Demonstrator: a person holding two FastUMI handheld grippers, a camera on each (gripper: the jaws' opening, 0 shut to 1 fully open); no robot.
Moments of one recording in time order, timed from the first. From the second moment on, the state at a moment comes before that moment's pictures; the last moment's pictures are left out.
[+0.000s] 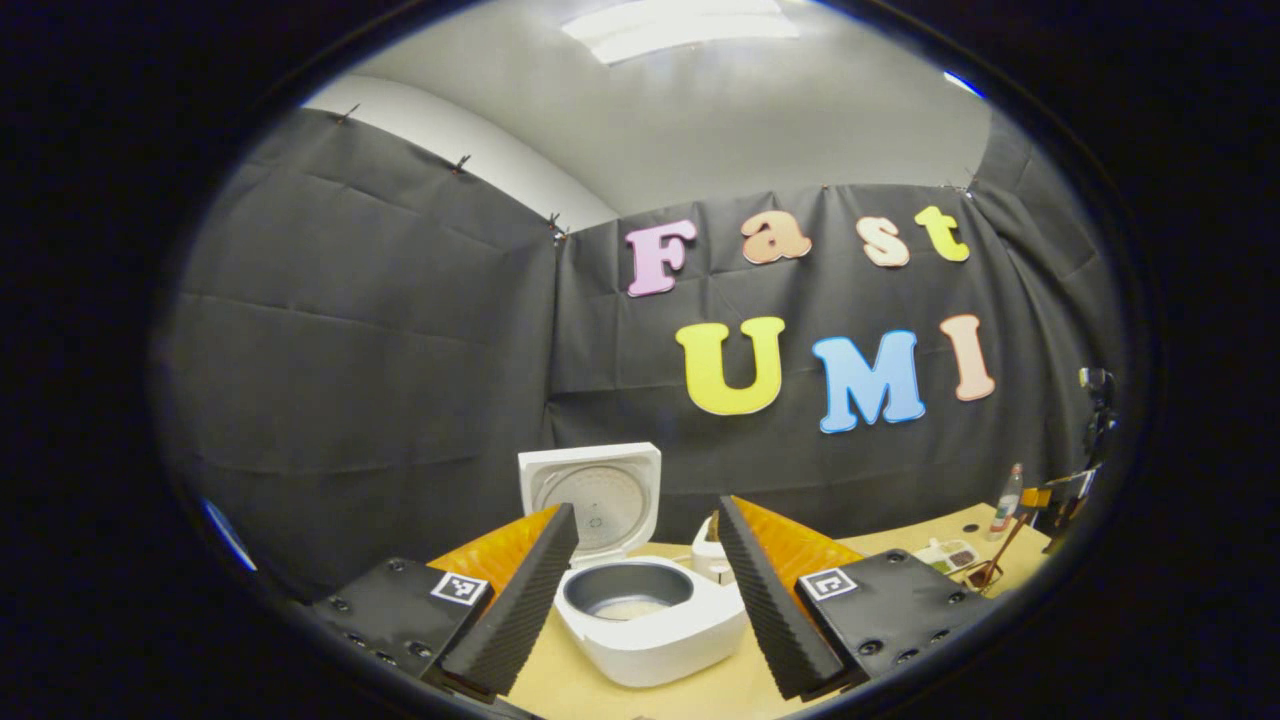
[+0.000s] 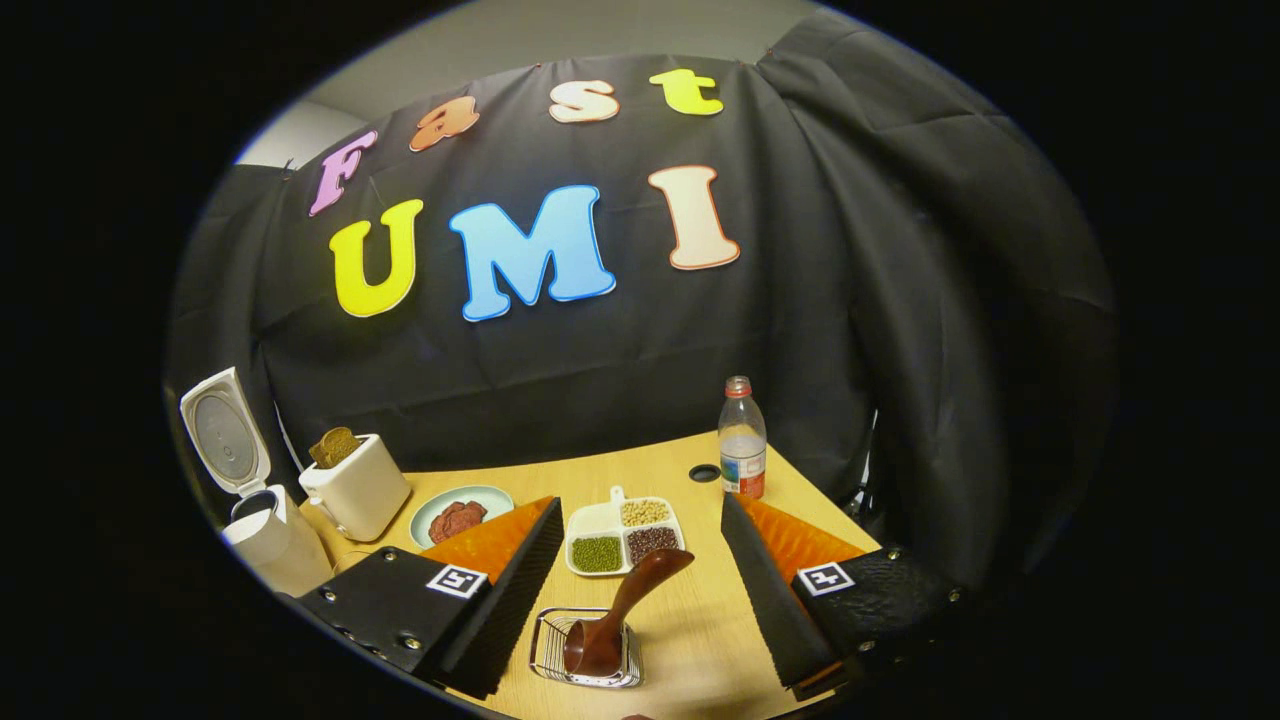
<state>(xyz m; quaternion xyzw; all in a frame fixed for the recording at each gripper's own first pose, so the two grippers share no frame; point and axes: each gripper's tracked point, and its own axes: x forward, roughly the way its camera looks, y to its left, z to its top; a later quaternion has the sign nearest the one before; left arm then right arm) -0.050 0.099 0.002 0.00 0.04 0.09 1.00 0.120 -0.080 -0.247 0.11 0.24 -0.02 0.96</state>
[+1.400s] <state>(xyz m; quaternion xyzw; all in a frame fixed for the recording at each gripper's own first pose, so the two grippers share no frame) -0.075 0.177 -0.024 -0.02 0.07 0.14 0.99 0.107 -0.024 -0.258 0.11 0.32 0.03 0.94</state>
